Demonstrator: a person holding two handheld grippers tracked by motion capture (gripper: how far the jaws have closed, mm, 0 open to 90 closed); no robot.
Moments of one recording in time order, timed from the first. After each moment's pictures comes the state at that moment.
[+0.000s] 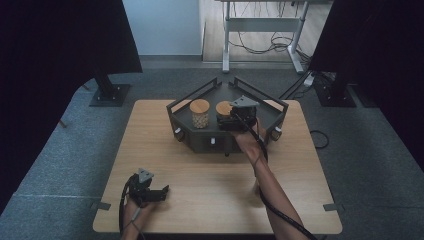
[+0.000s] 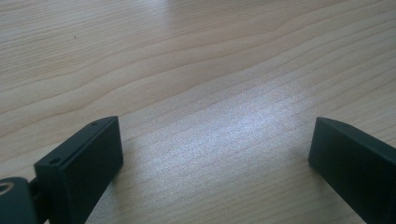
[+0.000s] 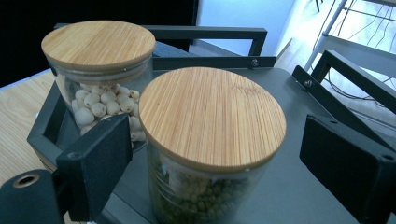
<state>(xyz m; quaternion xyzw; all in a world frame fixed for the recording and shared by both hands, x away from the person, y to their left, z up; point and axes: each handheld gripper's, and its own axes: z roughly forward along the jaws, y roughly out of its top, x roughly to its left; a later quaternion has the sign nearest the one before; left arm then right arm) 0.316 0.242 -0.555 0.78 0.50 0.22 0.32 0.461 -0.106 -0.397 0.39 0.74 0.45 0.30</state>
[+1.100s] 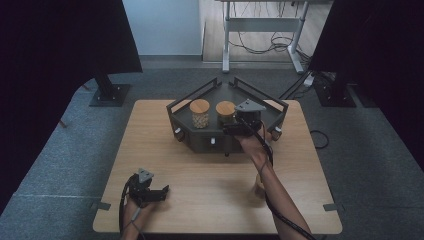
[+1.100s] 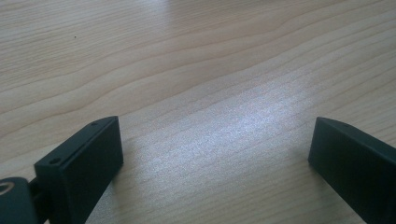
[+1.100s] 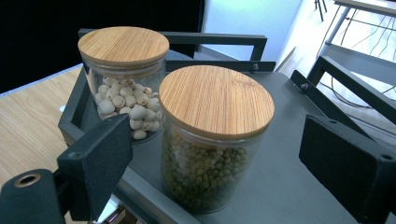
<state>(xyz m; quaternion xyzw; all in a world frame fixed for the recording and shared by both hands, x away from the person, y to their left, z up) 0.316 0.242 -0.555 0.78 0.50 0.22 0.32 0.439 -0.118 -0.391 0.38 0.74 0.46 0.30</state>
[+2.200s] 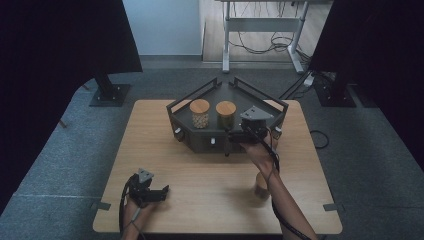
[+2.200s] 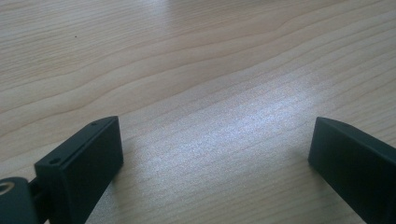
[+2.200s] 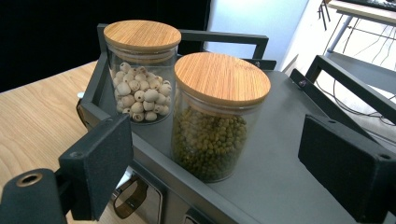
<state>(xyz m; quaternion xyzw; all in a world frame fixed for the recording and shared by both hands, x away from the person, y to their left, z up) 0.315 0.242 -0.555 0.77 0.50 0.22 0.32 0.414 -0.133 -0.393 0.36 0.75 0.47 0.30</state>
